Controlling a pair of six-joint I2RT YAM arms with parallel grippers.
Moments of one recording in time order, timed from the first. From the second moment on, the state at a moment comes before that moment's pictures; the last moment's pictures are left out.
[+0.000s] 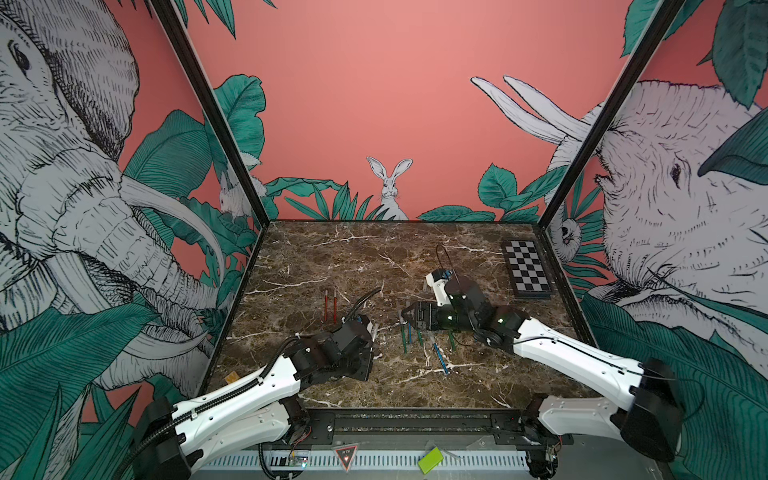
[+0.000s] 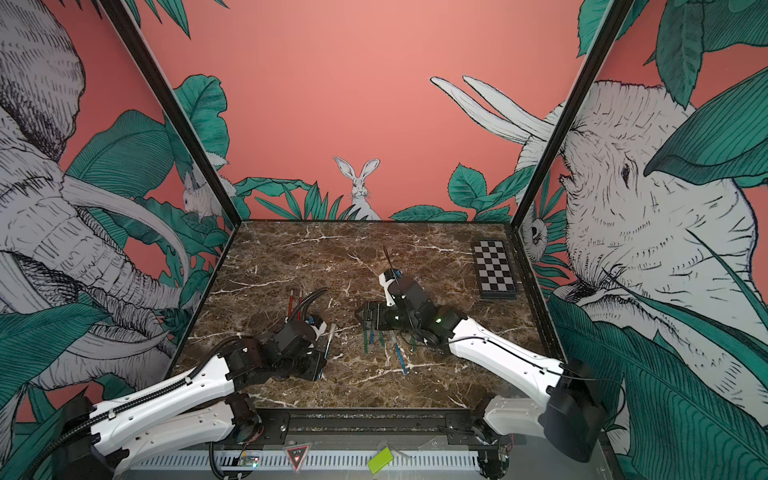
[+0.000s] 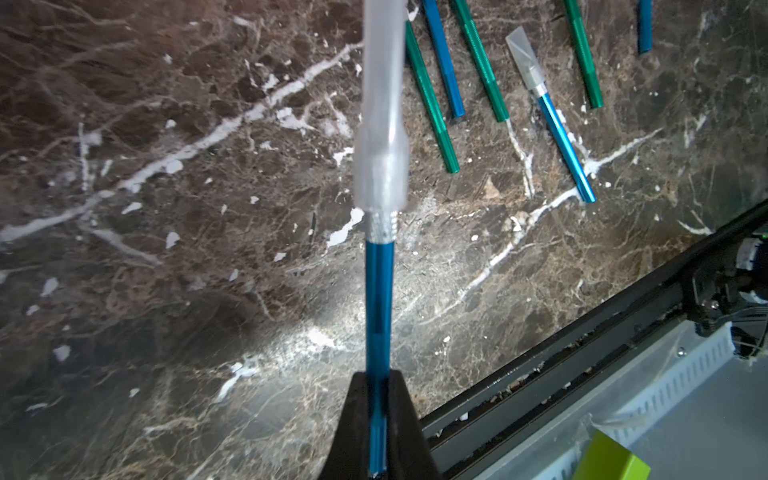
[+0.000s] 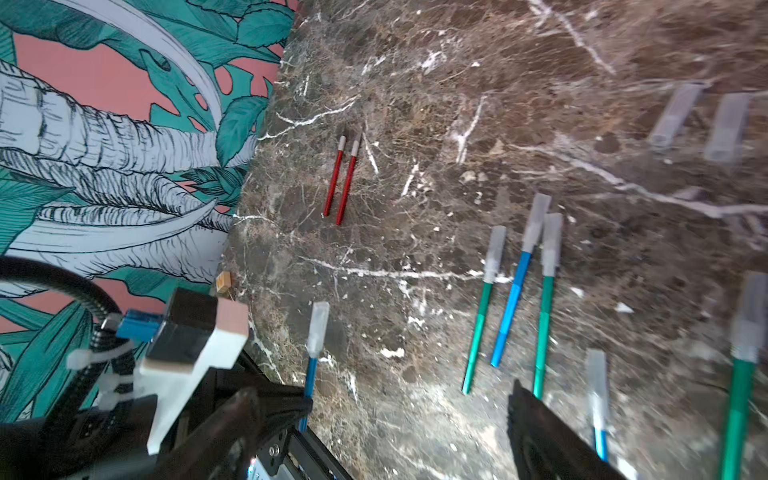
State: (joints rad) left arm -0.96 0.91 0.60 -0.72 0.03 -0.64; right arm 0.86 1.29 0.90 -0.23 -0.18 0.75
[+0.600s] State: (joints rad) left arm -0.96 0.91 0.56 -0.56 0.09 -0.67; right arm 0.94 1.51 0.88 0.12 -0.20 0.90
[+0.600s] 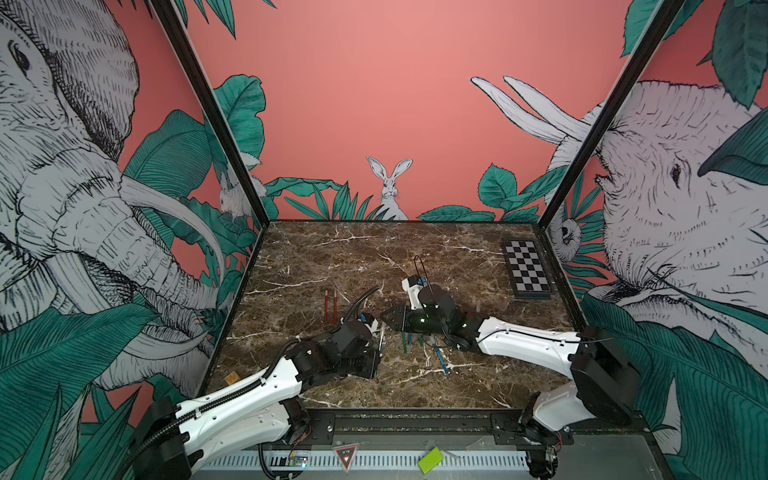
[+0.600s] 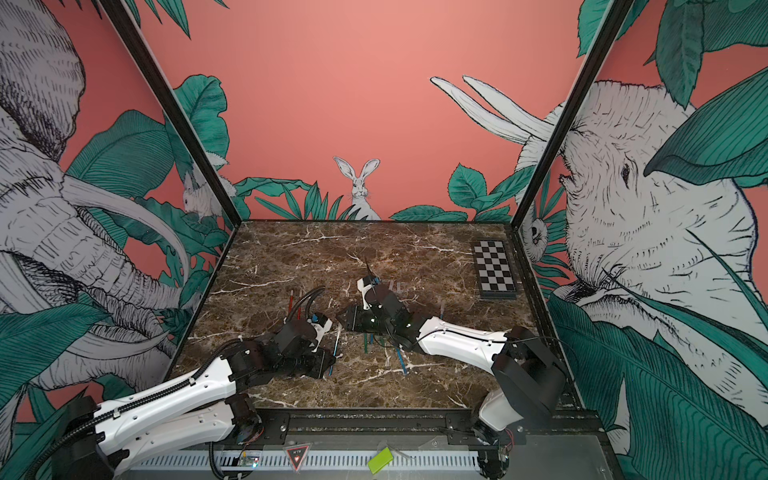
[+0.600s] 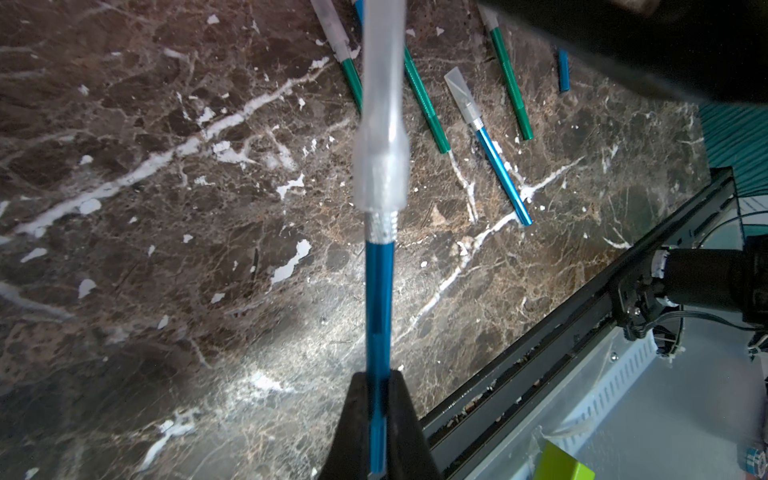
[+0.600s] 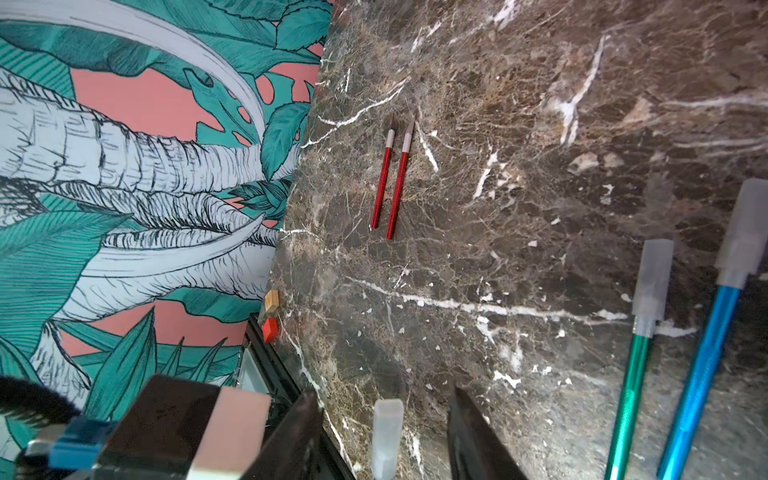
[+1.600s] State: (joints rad) left arm -0.96 0.91 0.56 -0.52 0.09 -0.69; right arm 0.96 1.54 0.87 0.15 -0.20 0.92
